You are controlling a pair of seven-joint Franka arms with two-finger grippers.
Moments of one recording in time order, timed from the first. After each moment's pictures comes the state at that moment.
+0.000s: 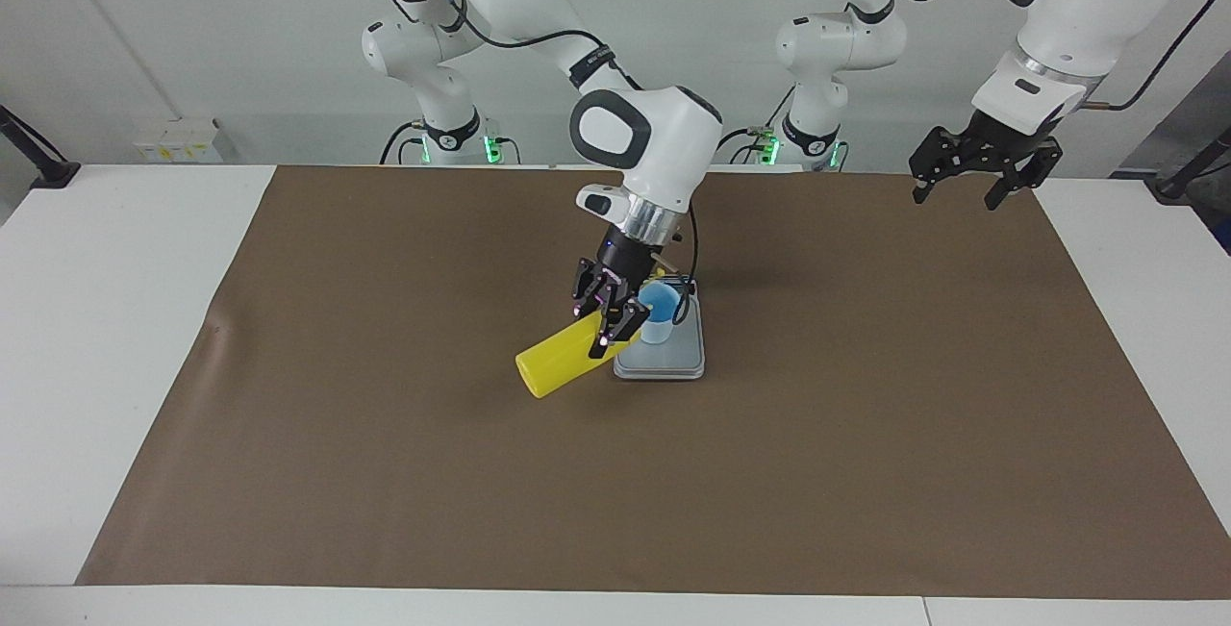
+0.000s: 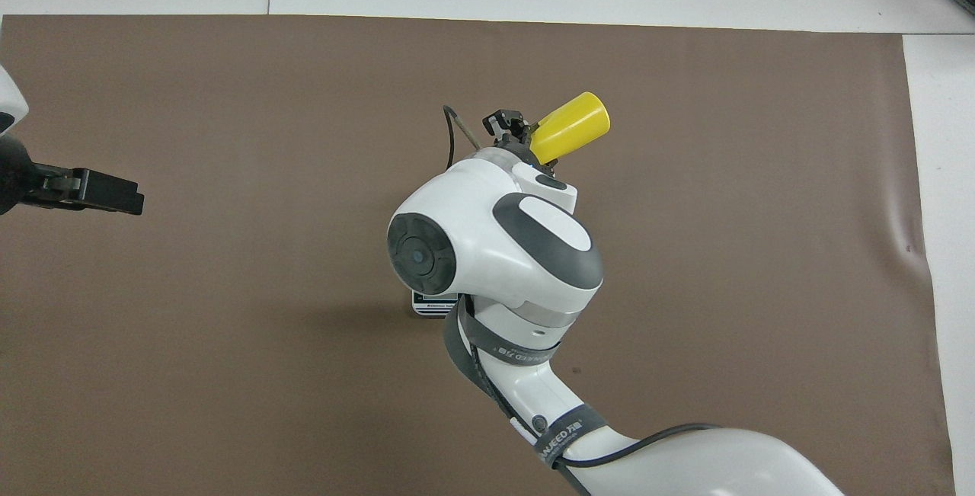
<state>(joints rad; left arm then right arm) 0.02 -0.05 -0.11 -1.63 -0.05 1.60 0.05 0.55 0.41 0.06 -1.54 -0.72 2.05 2.11</state>
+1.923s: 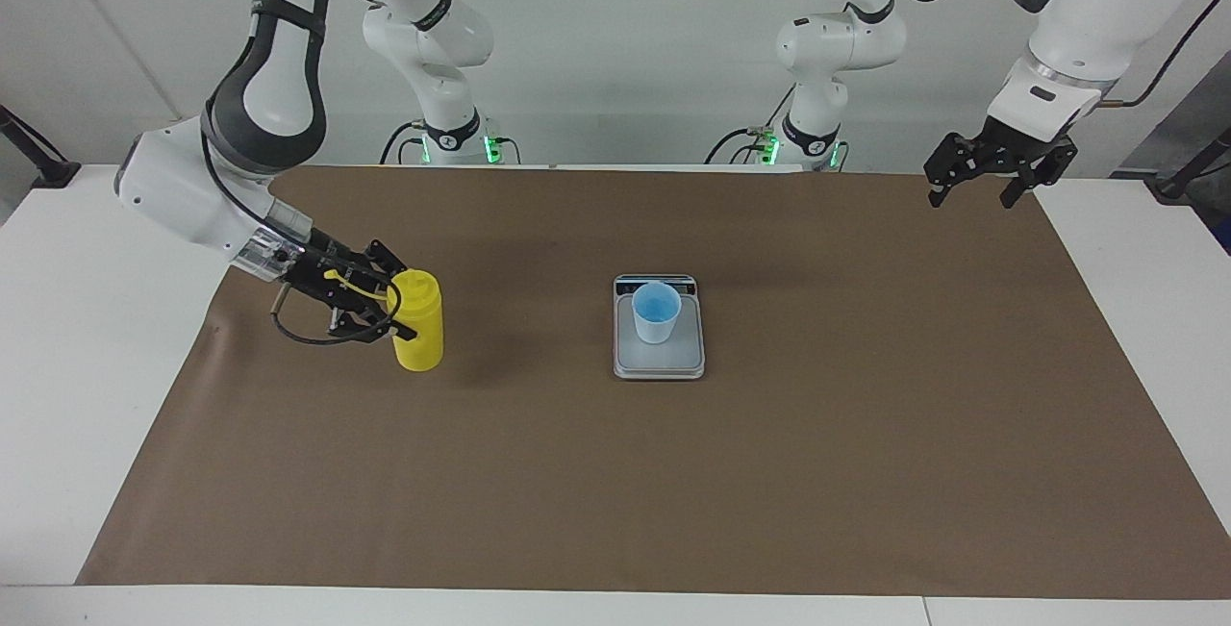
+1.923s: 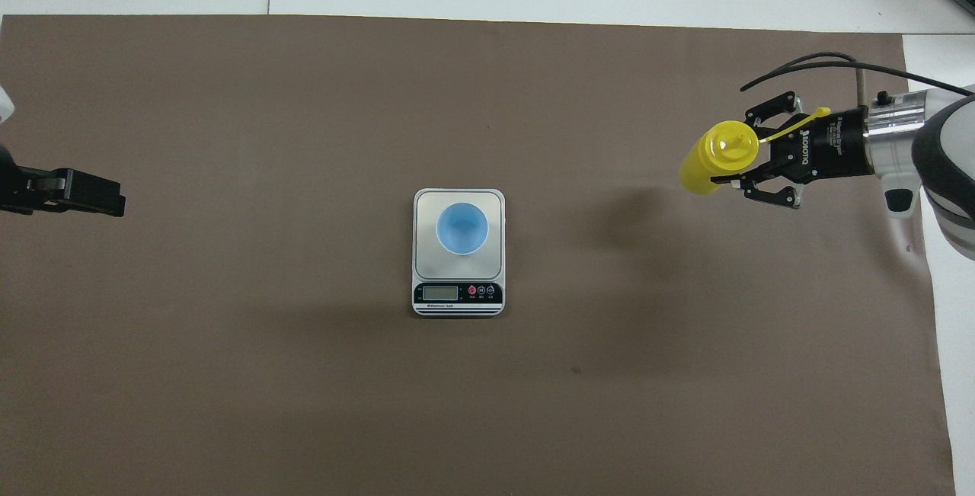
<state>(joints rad) 0.05 -0.05 -0.11 -1.64 0.00 1.59 0.01 -0.19 0.24 0.05 -1.78 0.77 1.89 1.21</state>
